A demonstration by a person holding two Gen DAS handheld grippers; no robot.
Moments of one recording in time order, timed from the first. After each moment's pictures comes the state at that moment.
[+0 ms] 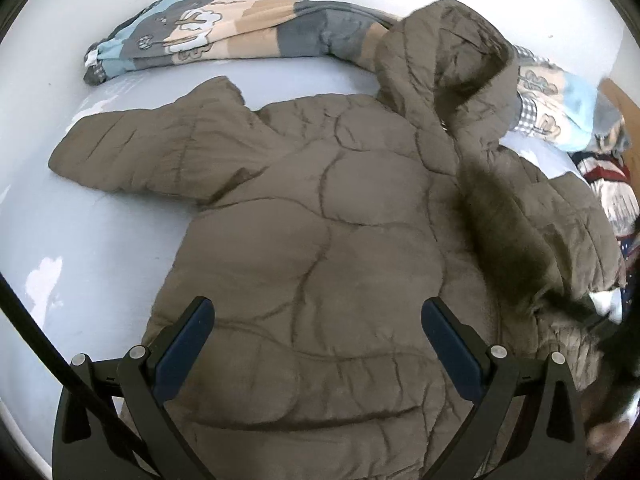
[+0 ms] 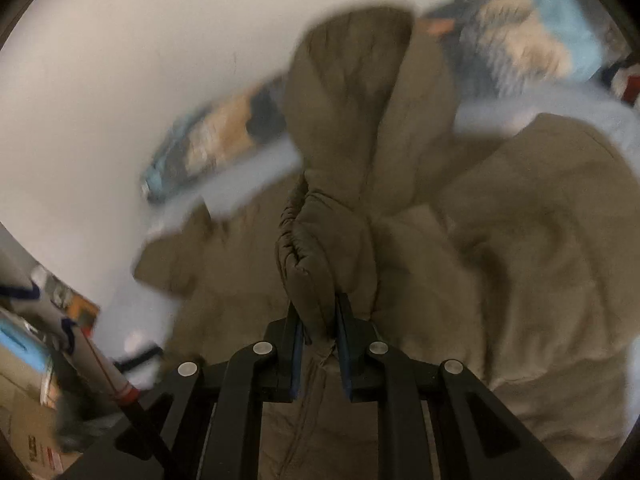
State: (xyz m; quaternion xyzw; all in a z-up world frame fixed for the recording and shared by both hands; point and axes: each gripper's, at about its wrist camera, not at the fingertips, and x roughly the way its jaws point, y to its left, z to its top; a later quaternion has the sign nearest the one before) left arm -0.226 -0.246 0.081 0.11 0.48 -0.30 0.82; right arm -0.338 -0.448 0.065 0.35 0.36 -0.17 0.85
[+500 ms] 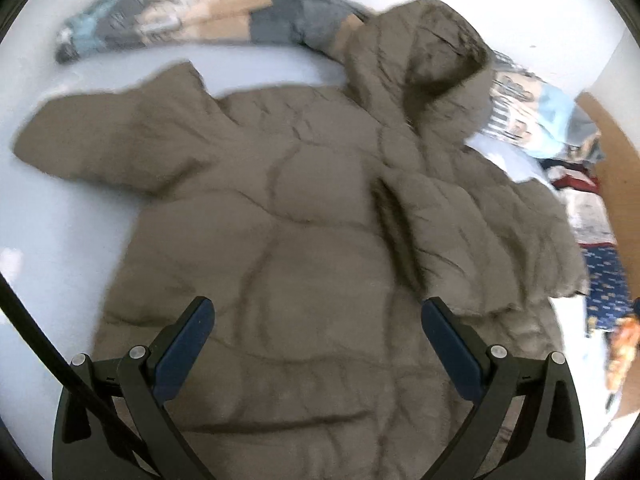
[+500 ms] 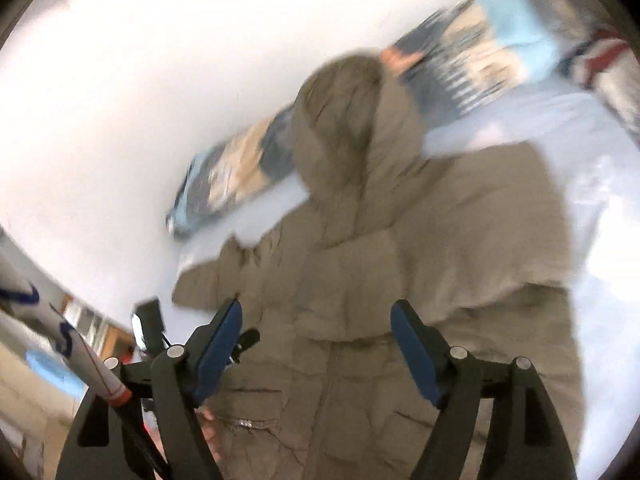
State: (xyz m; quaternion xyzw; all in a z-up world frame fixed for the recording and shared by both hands) left arm -0.228 -0.263 0.076 0.06 0.52 -0.37 0.77; right arm -0.476 -0.438 0.180 0.40 0.23 -0.21 0.86
